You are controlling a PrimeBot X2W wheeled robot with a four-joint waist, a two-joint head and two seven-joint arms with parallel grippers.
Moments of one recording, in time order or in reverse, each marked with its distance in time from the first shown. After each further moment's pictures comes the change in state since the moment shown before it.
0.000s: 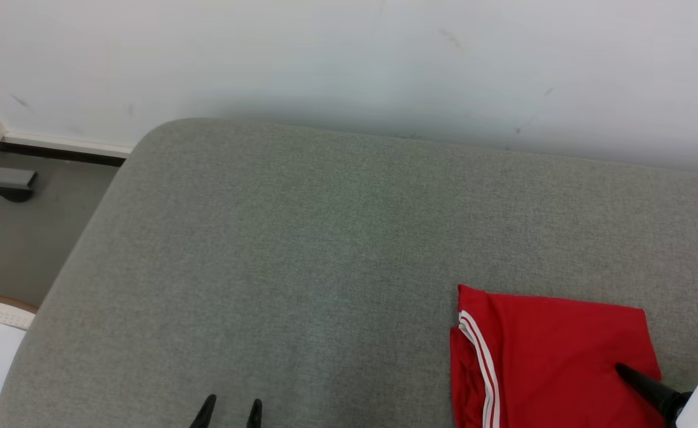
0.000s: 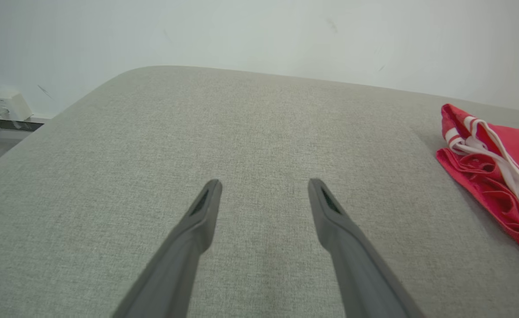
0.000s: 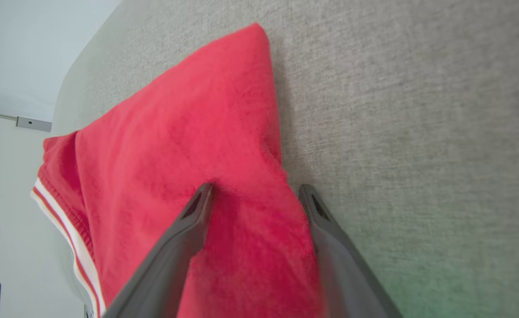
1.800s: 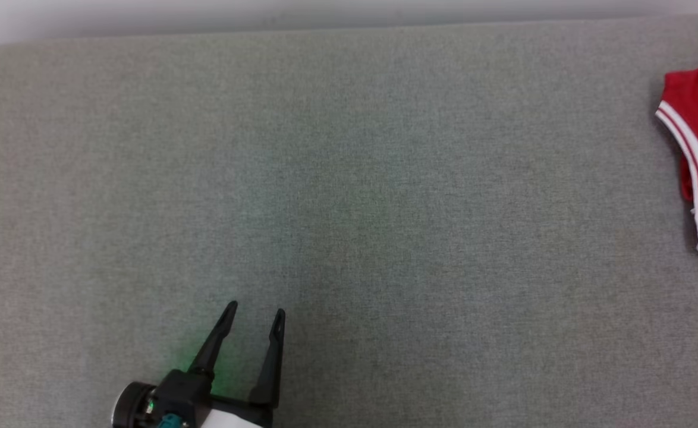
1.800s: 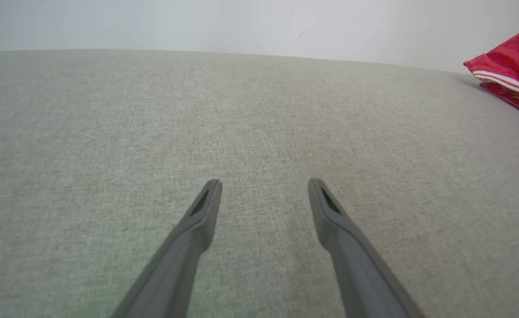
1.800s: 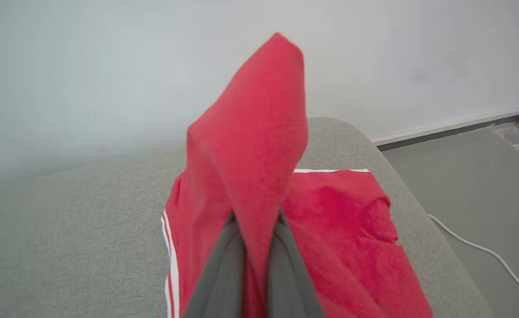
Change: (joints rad) left arm -0.220 0.000 -0.055 -0.017 0.020 0.000 0.000; right arm -0.573 -0.275 0.029 0.135 -0.248 0.000 -0.290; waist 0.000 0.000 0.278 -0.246
